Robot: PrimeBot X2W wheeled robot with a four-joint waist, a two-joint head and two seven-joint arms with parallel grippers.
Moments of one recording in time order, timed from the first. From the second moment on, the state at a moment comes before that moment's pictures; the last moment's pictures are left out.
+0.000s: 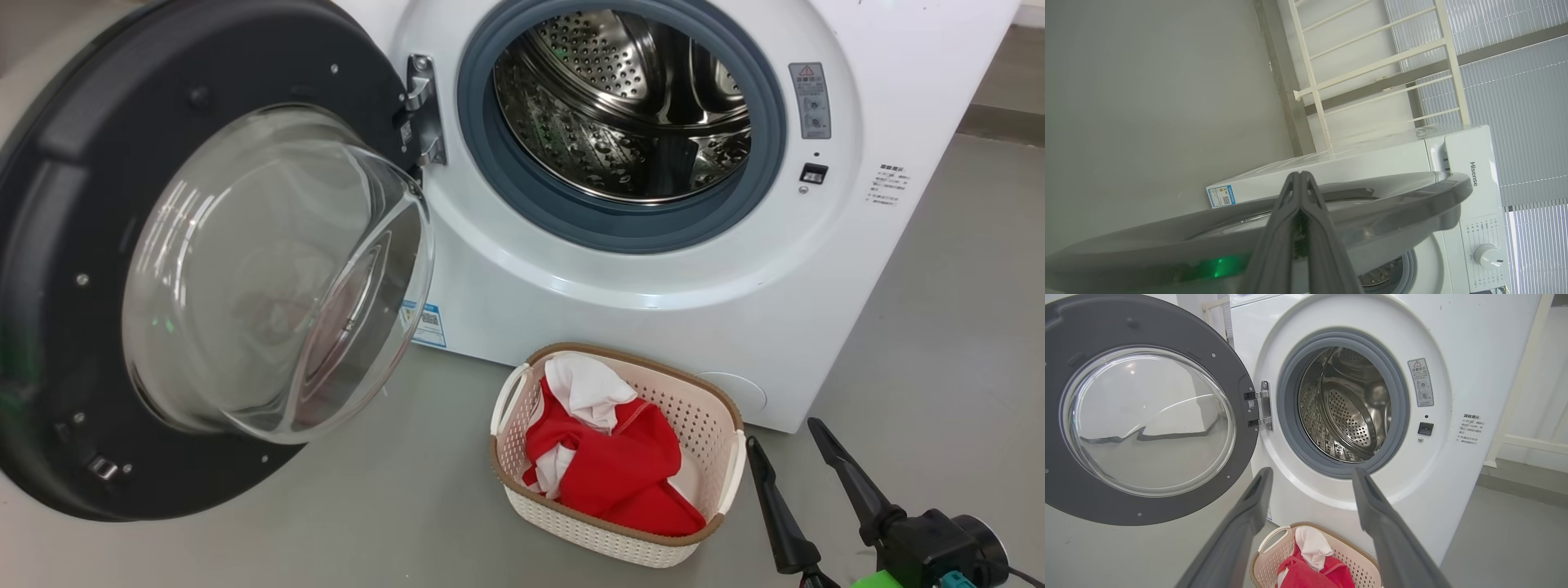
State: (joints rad) left arm -0.66 0.33 0.48 0.66 -1.17 0.20 0.53; right arm 0.12 -0.04 0.06 0.05 0.17 0.12 -0.26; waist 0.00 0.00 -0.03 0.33
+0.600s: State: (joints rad) left arm -0.56 0.24 0.46 0.45 -1.22 0.20 0.62; right arm 0.12 -0.04 0.06 0.05 0.17 0.12 -0.26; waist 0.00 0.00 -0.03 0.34
